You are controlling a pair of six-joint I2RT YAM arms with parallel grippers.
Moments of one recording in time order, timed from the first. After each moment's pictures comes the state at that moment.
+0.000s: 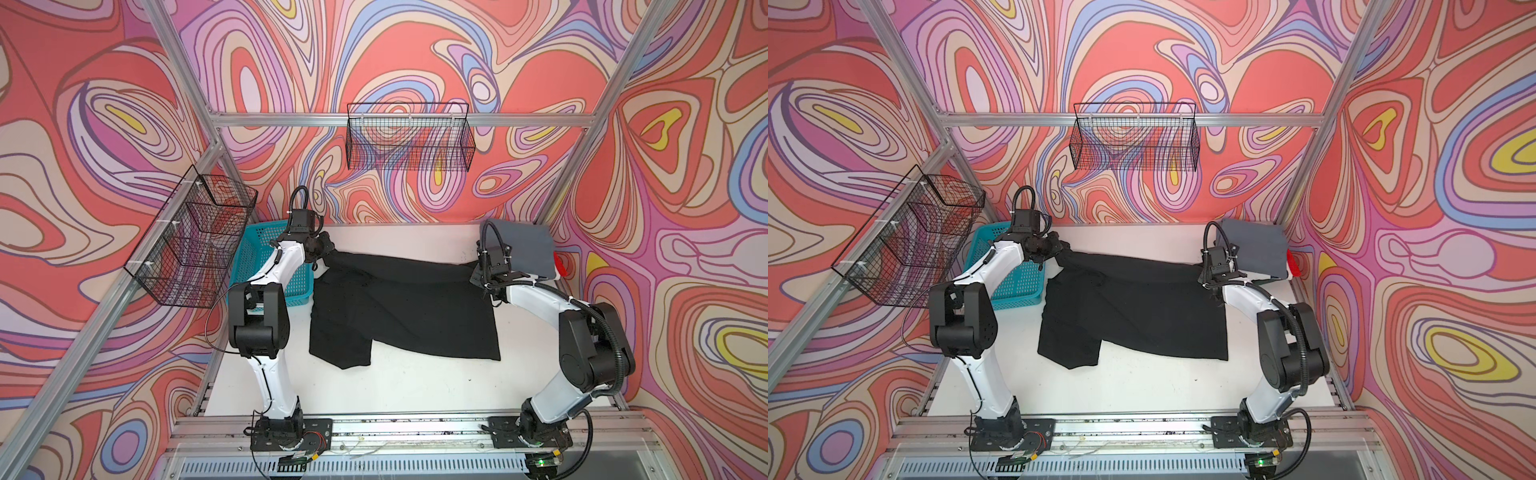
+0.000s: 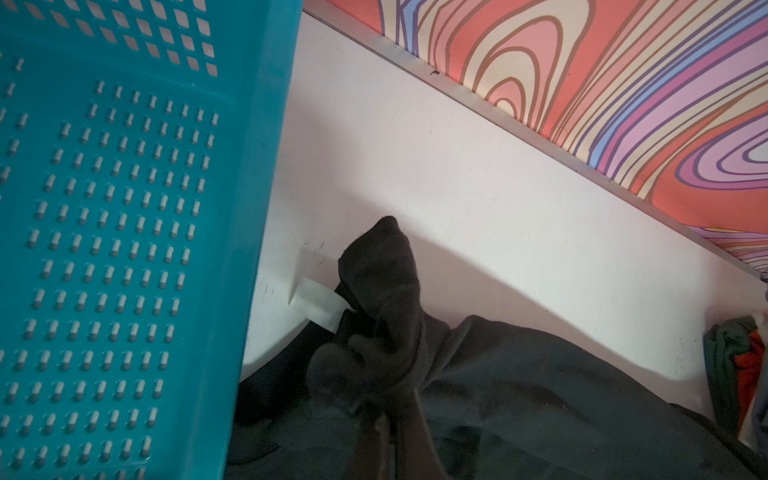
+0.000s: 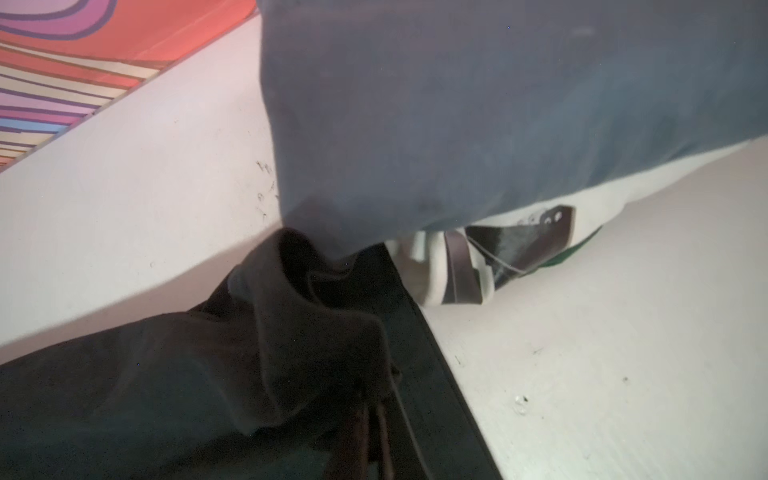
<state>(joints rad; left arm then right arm) -0.03 1.94 1.58 -0.51 0.14 -0.49 0.21 1.67 1.02 -0.24 0.35 0.66</state>
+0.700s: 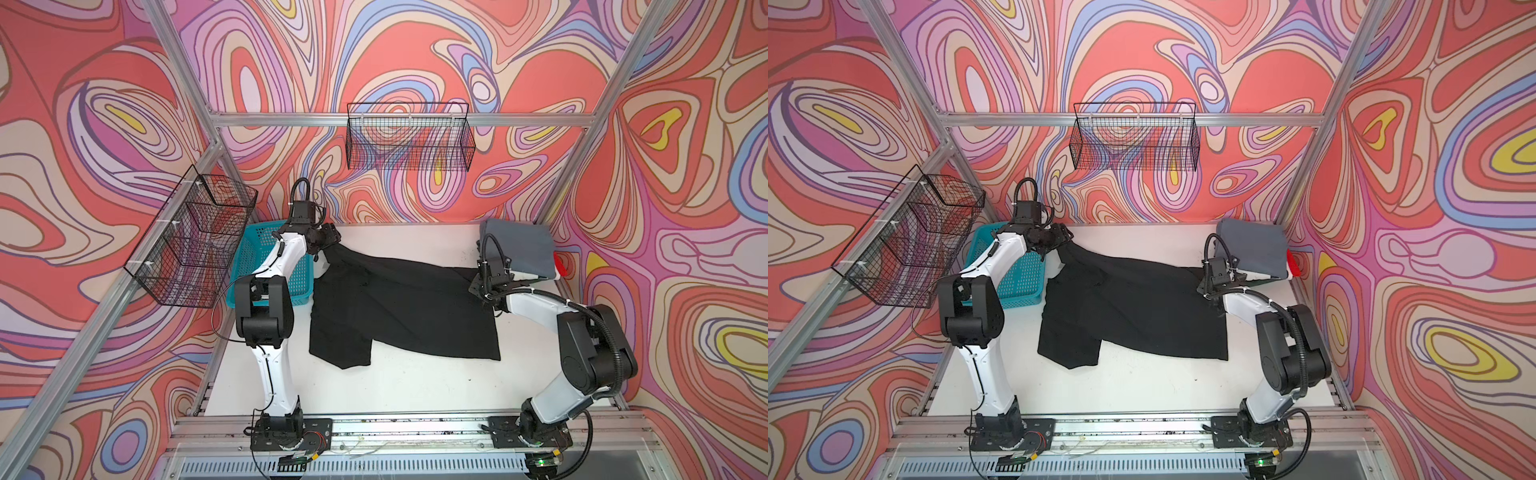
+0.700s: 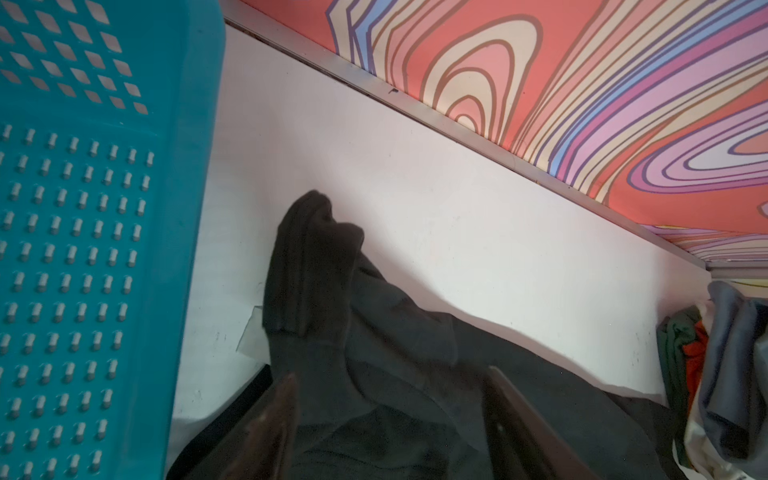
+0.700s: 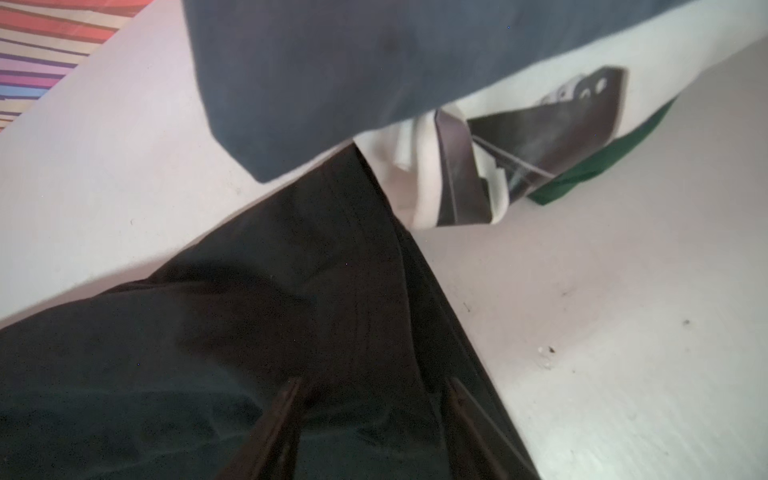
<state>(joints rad) -0.03 2.03 1.73 -0.54 0.23 -0.48 0.21 1.65 0.92 -0.18 0.26 0.73</state>
